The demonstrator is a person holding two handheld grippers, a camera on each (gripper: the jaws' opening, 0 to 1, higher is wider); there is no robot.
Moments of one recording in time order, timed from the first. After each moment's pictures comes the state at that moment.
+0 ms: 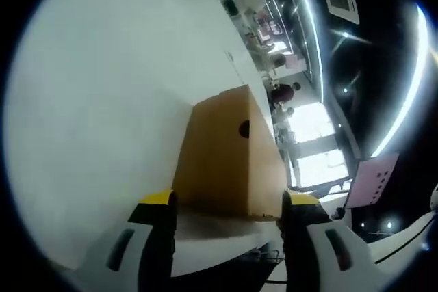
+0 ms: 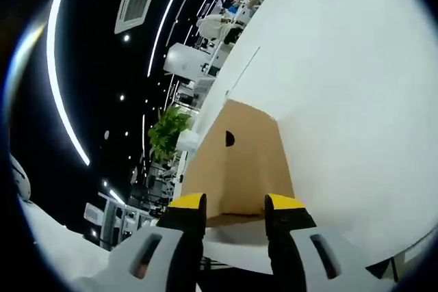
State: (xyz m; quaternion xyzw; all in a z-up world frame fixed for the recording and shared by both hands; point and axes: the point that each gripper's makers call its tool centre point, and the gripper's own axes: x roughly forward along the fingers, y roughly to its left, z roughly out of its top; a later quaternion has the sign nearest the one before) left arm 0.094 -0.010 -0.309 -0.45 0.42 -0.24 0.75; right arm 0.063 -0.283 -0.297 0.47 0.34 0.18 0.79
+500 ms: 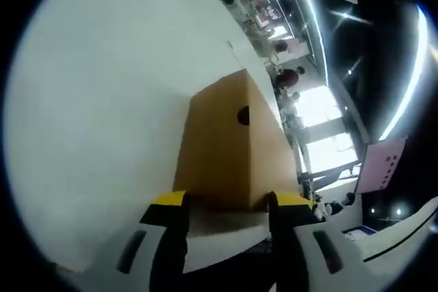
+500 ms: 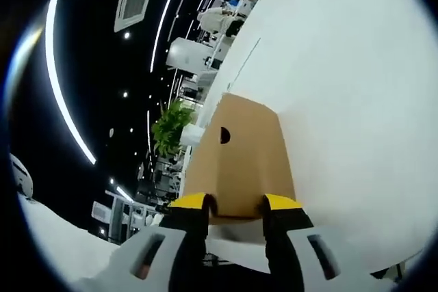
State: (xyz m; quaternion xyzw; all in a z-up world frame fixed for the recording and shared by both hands) left arm 0.090 -0.009 -0.318 -0.42 0.44 -0.25 0.75; right arm 0.065 -0.283 -0.308 0.49 0.35 0.20 0.77
